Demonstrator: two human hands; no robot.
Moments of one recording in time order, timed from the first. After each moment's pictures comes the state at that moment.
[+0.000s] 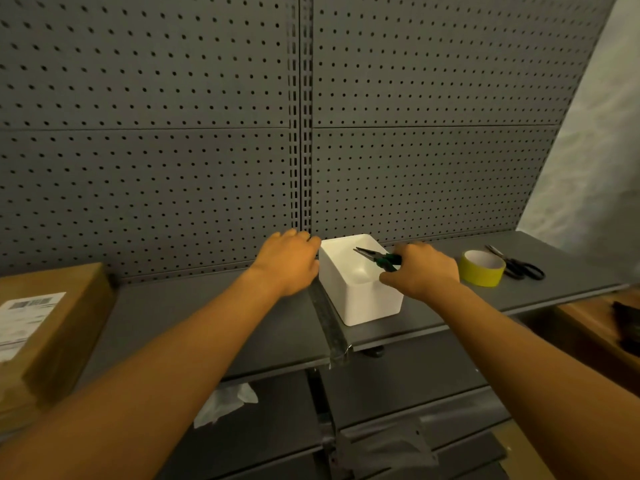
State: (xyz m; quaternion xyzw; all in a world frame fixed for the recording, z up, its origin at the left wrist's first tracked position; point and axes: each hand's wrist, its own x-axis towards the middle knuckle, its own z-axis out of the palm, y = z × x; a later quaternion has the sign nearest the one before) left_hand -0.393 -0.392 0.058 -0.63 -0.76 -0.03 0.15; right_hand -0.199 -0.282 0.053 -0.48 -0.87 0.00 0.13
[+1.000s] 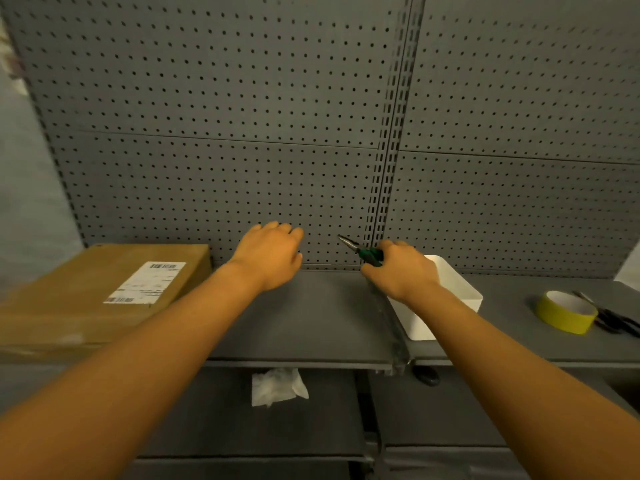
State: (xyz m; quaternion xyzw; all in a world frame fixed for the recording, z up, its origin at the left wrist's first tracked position) left_hand -0.456 -0.521 0.086 -0.51 -0.84 -0.01 0.19; right_hand -0.299 -0.362 0.071 -0.35 -0.92 0.05 0.19
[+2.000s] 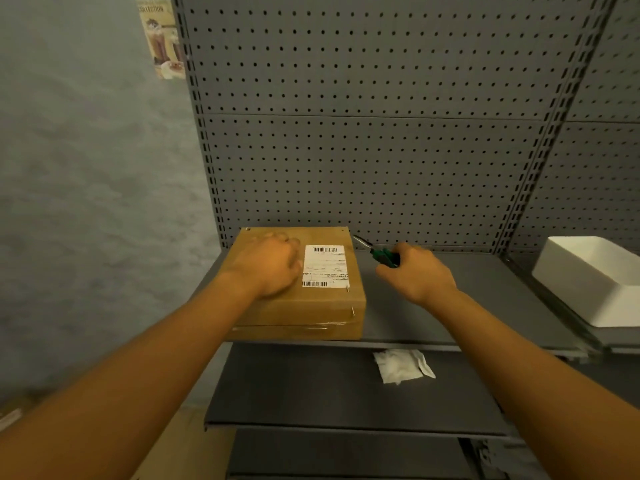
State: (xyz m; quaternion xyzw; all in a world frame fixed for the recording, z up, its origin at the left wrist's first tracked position) left_hand -0.657 -0.752 0.046 -0.49 -0.86 -0.03 0.12; right_hand -0.488 -0.568 0.031 -0.35 -0.91 0.14 0.15
